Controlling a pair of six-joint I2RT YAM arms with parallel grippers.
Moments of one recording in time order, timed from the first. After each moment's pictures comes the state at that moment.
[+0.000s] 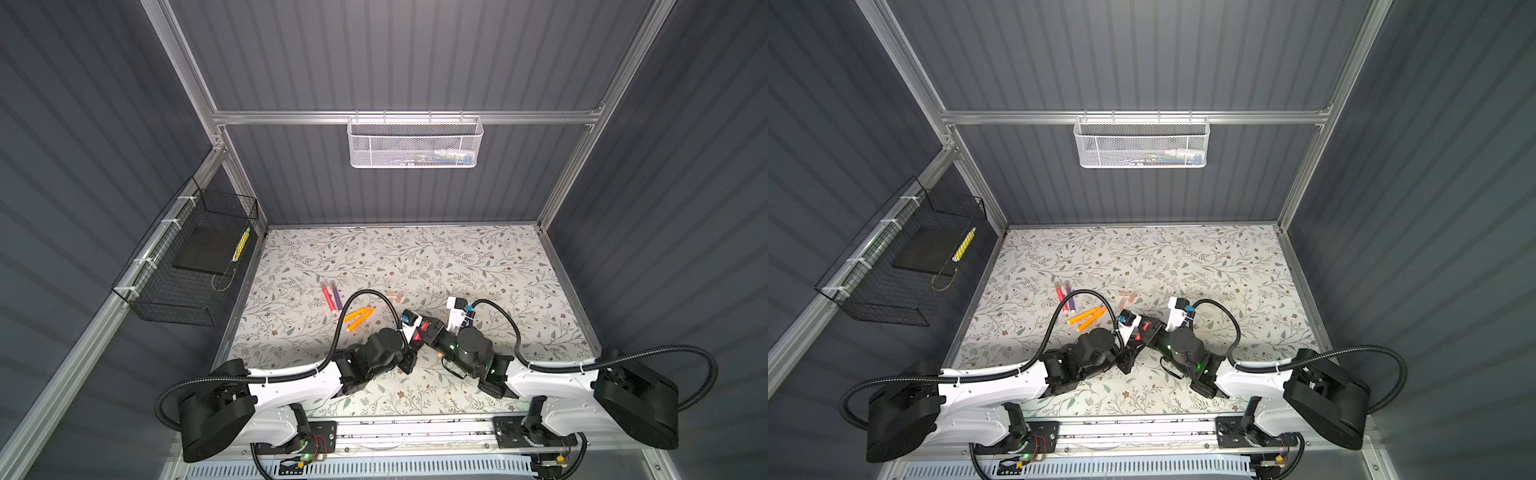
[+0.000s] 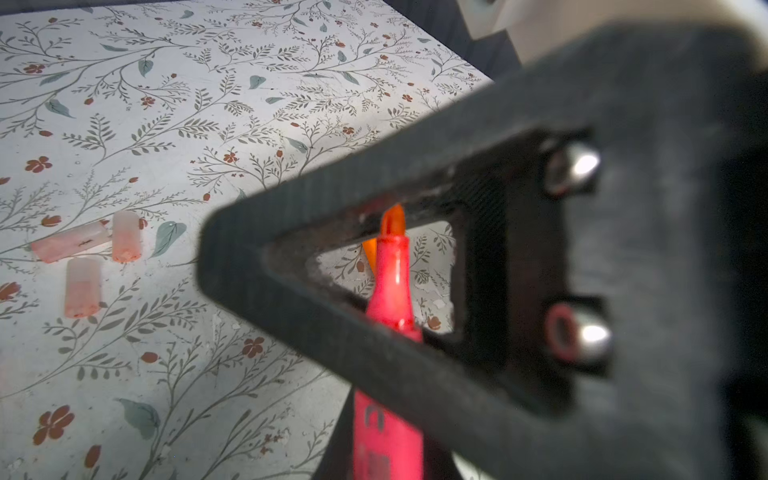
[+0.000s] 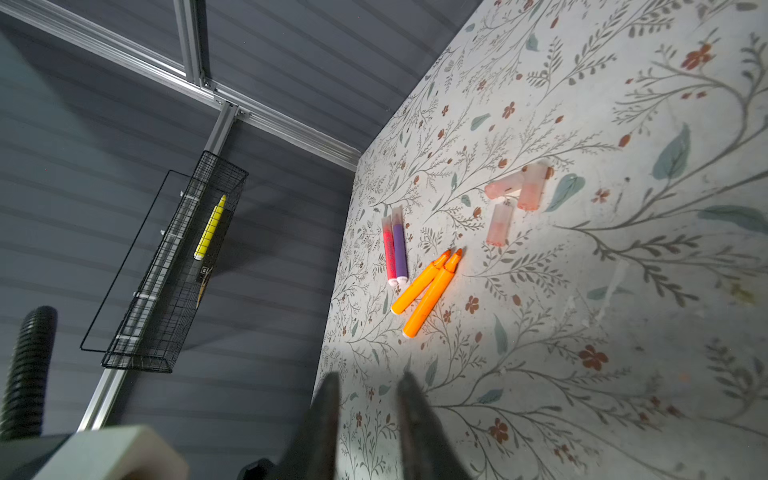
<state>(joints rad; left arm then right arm) -1.11 1.27 0.54 0.23 -0.12 -0.33 1.00 1.30 0.37 0.78 0.26 1.15</state>
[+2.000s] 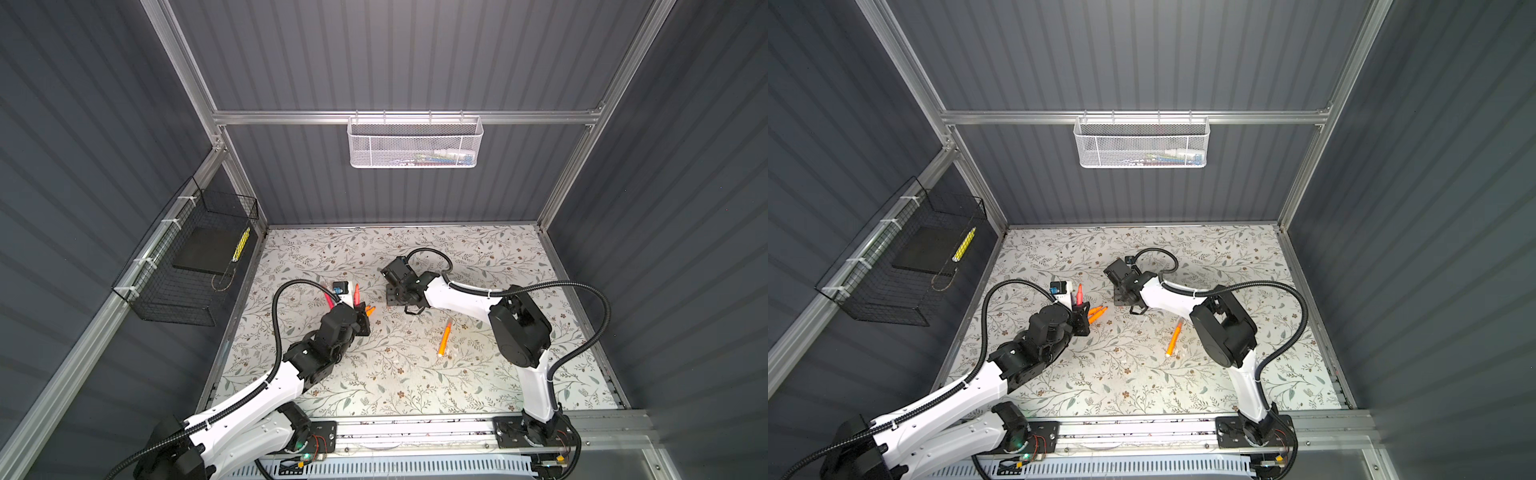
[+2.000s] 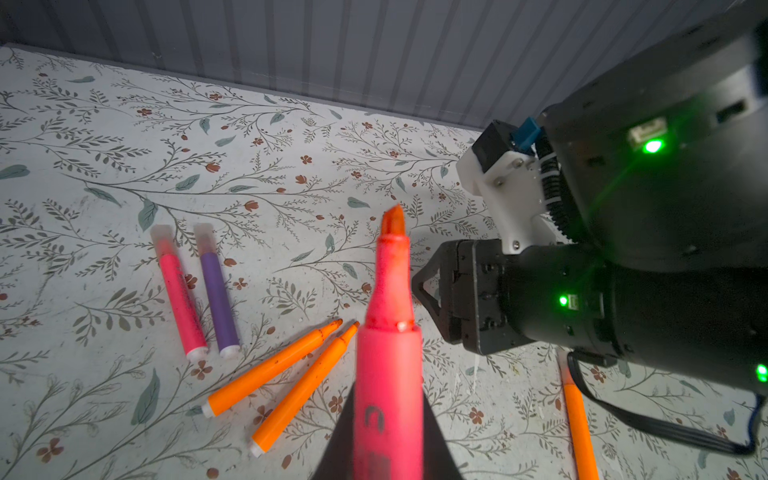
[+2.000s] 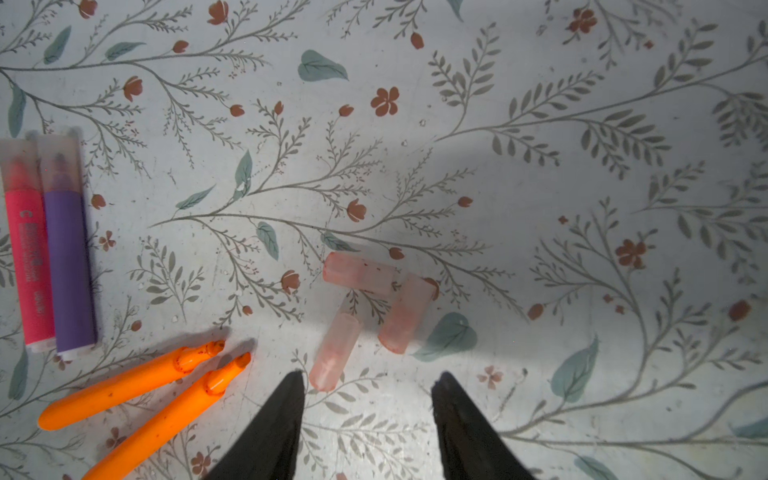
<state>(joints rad) -0.76 0.94 0.54 -0.06 -0.37 -0.48 0.82 2.09 1.56 -0.49 0.24 0.65</state>
